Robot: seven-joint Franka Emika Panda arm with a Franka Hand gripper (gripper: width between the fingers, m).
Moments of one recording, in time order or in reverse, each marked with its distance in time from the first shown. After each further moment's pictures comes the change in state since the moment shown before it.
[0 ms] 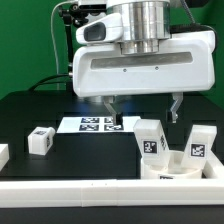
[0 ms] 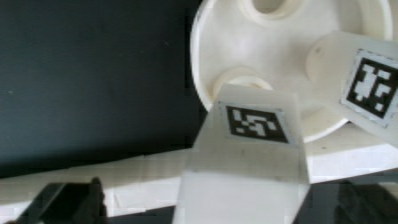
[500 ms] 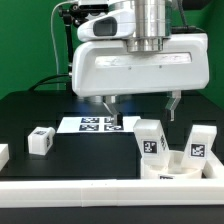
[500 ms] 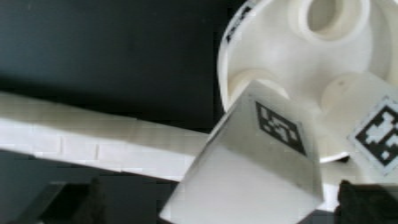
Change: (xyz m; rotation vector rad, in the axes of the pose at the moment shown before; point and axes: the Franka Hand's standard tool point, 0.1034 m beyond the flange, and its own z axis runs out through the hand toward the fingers) arm 0.005 0.003 -0.002 -0.044 0.019 -0.508
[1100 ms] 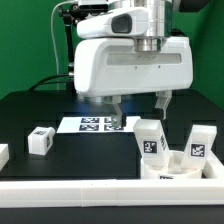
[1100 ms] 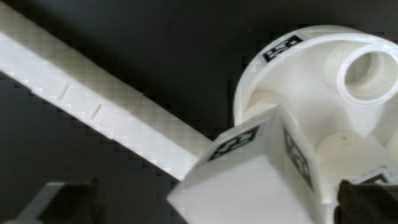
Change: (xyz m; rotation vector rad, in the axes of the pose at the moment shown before) arm 0.000 0.003 -0.001 -0.030 -0.020 -0.371
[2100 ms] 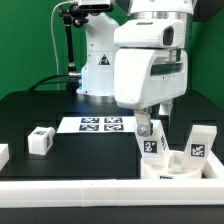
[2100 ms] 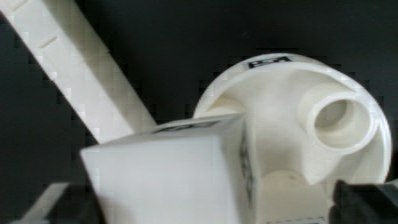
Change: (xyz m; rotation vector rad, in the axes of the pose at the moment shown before) arm 0.011 -0.022 0.014 0.007 -0.038 -0.284
